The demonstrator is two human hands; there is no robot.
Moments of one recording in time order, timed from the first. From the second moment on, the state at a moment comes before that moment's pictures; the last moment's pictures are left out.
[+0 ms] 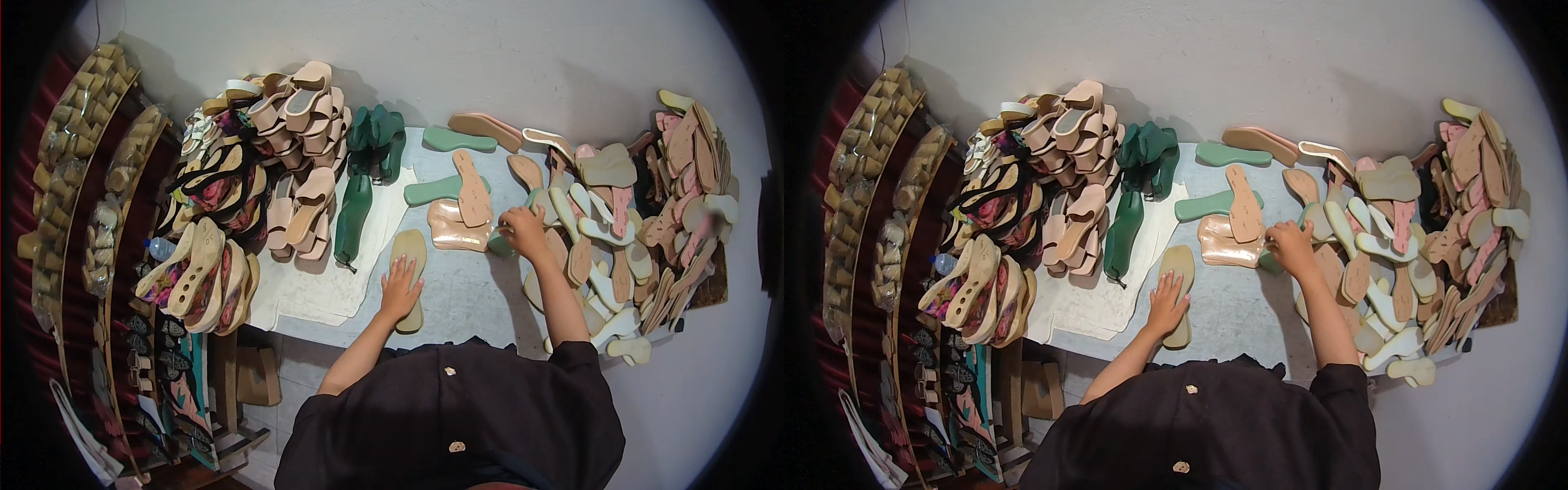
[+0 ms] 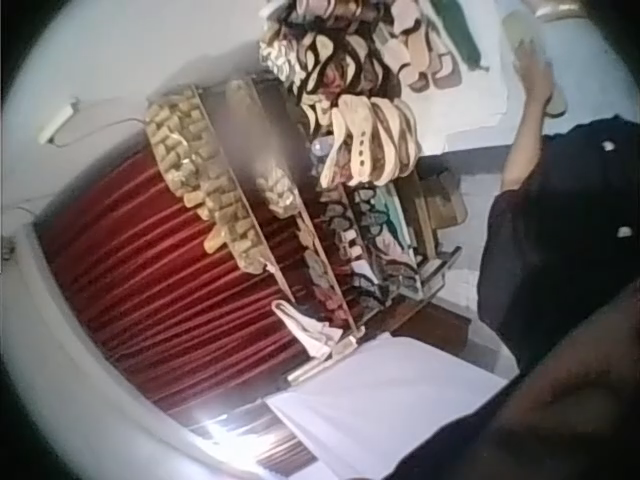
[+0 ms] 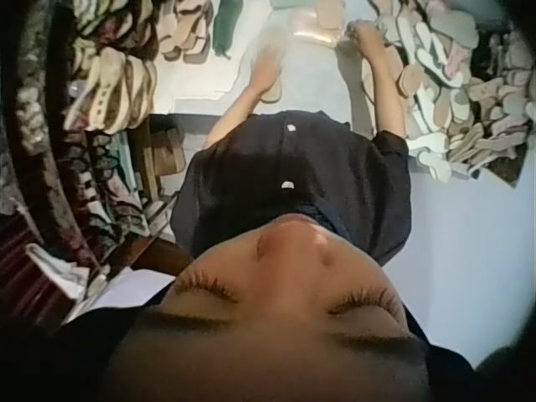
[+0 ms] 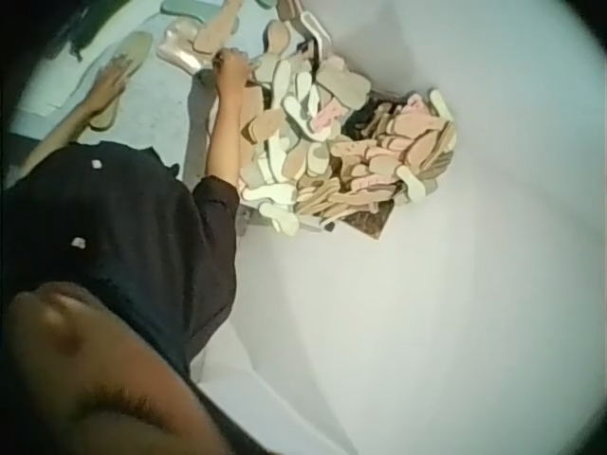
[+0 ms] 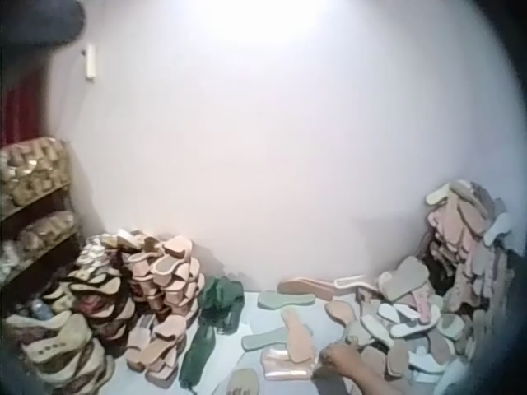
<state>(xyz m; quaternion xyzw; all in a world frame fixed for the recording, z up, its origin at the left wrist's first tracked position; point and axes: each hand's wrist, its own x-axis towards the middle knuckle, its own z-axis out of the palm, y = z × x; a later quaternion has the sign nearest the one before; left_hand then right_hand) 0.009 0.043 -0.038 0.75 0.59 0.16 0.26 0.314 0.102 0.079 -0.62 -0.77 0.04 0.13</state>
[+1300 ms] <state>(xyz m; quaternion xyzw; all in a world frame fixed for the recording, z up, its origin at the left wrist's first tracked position) 0.011 -0.005 -0.015 0.57 0.71 0.23 0.34 0.128 -0.011 -0.049 -0.65 -0.62 0.35 0.29</state>
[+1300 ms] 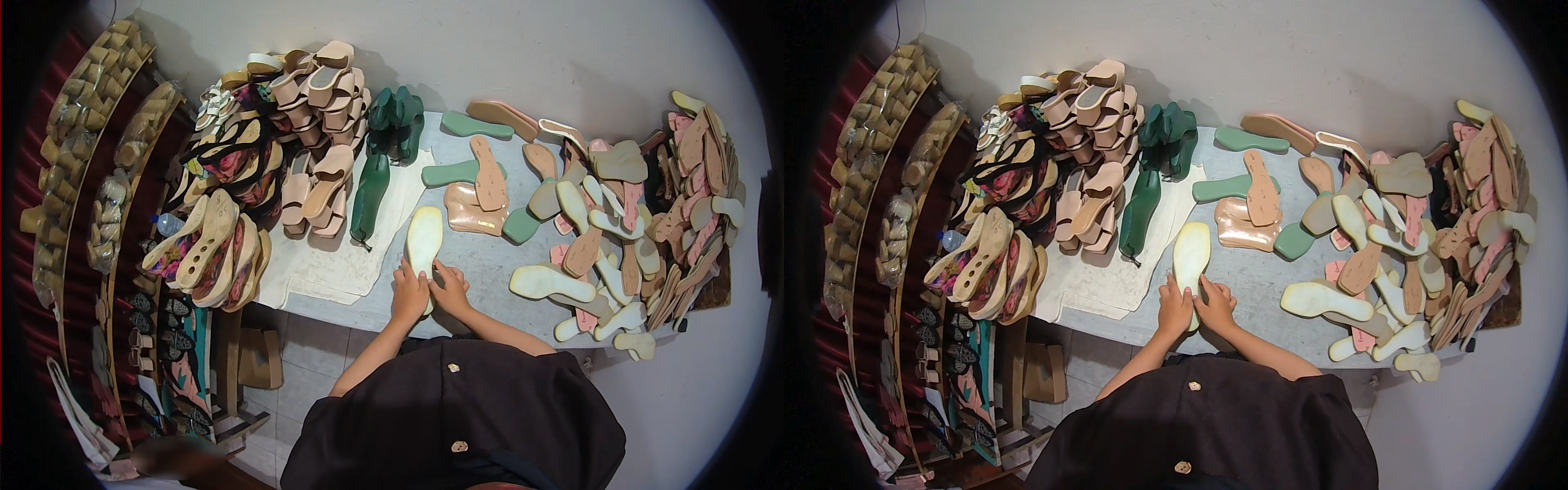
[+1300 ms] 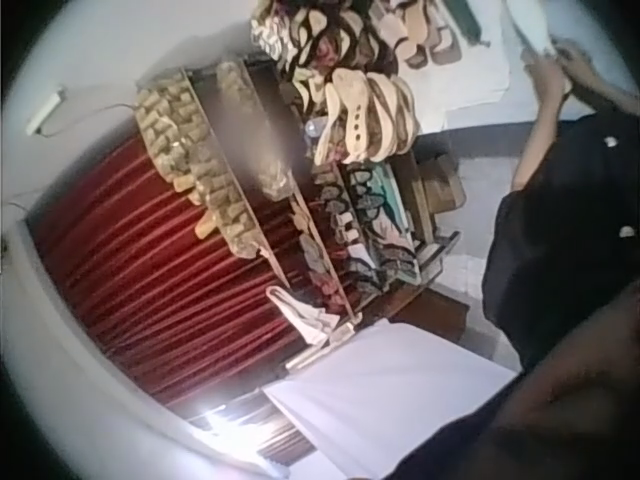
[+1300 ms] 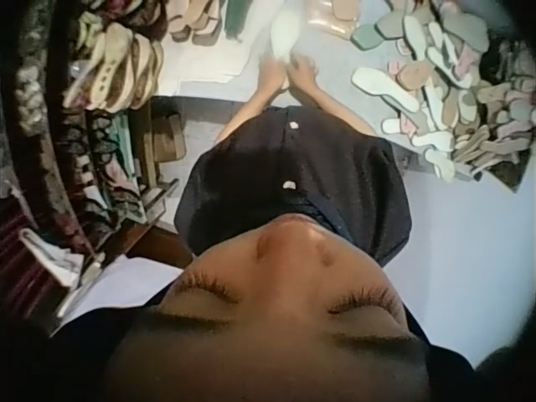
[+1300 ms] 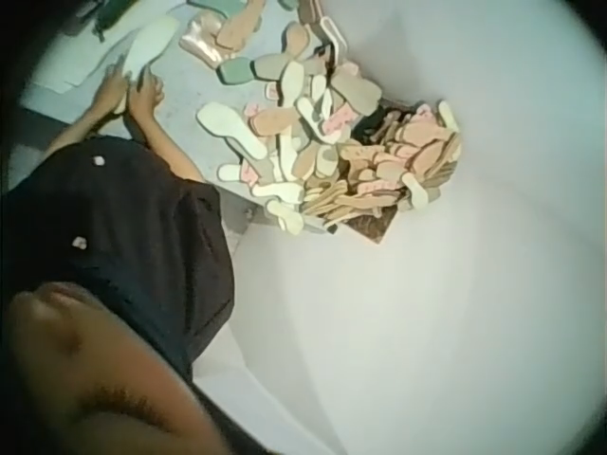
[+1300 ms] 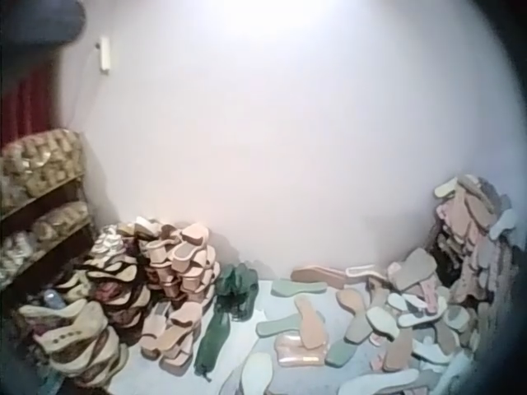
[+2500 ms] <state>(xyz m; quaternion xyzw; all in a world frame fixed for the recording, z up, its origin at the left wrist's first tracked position) -0.011 0.004 -0.050 0.66 0.65 0.23 0.29 0.117 -0.019 -0.038 -0.65 -0.62 0.34 0.28</state>
